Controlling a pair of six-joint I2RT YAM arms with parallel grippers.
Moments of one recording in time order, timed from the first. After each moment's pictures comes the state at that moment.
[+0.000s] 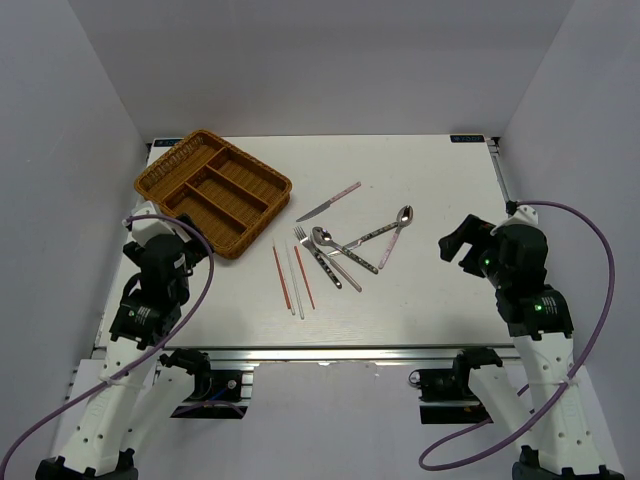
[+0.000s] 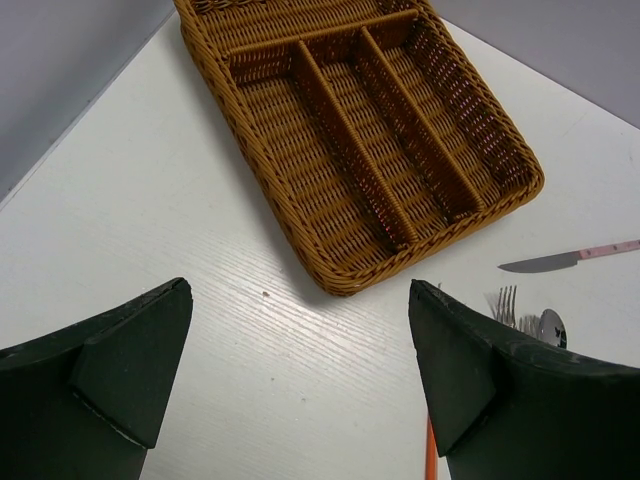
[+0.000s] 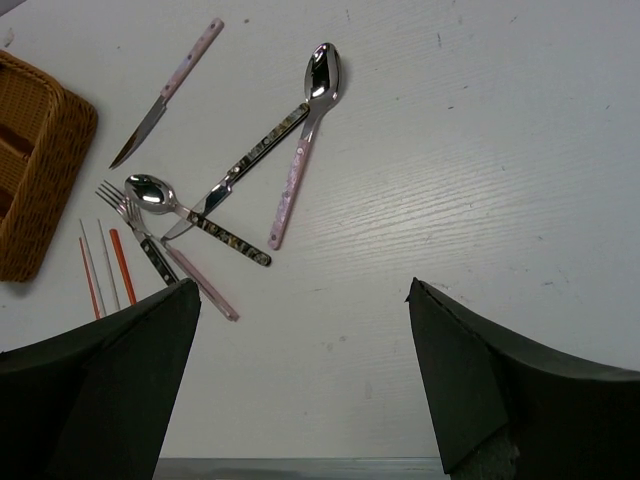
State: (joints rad) left arm -0.29 0.62 0.80 -0.56 -0.58 -0.46; right arm 0.12 0.64 0.87 -0.73 -0.01 0.44
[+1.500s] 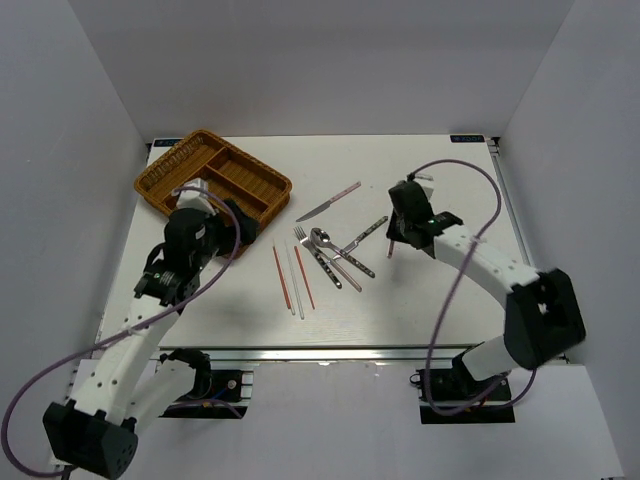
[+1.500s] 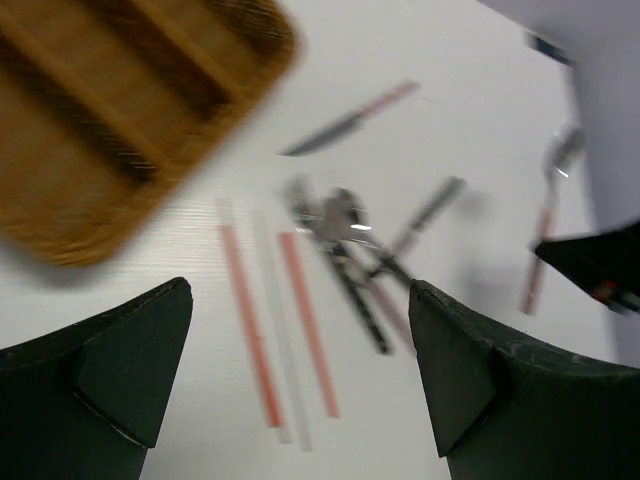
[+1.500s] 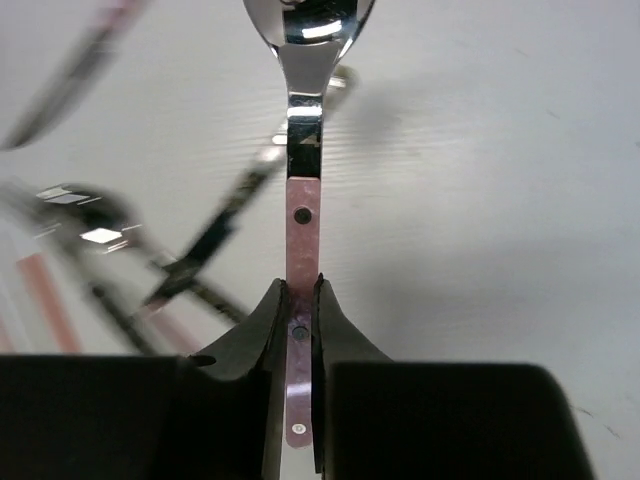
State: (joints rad) left arm -0.30 0.84 0.80 -0.37 -0.08 -0.54; right arm 0.51 1.50 1.02 -0.41 0.34 0.59
